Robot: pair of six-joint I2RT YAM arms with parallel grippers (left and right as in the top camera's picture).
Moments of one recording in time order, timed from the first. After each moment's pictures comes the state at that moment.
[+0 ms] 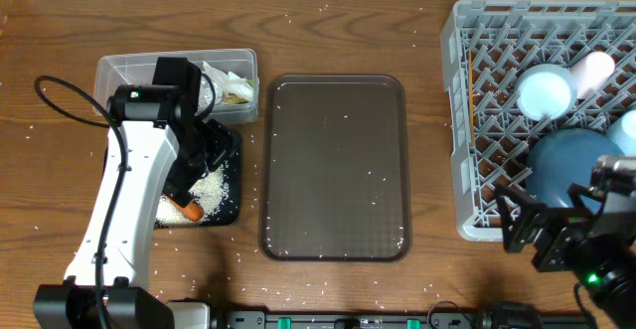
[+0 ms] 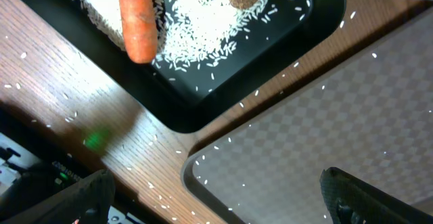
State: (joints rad) left arm -0.03 1.50 1.32 -1.38 0.05 -0.96; right arm -0.07 0.71 1.40 -1.29 -0.28 0.16
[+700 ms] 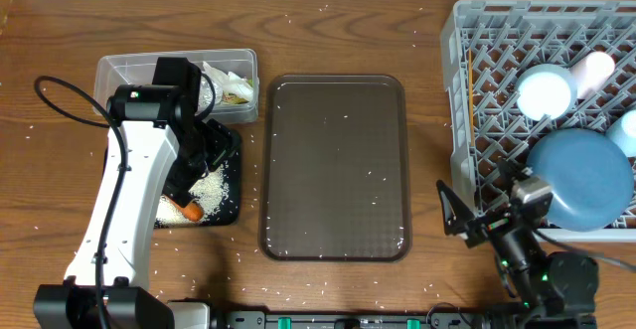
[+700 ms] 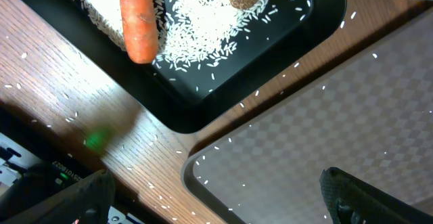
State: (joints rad) left arm -0.03 1.50 1.32 -1.38 0.05 -0.96; right arm 0.05 0.15 0.26 -0.12 -0.37 0.15
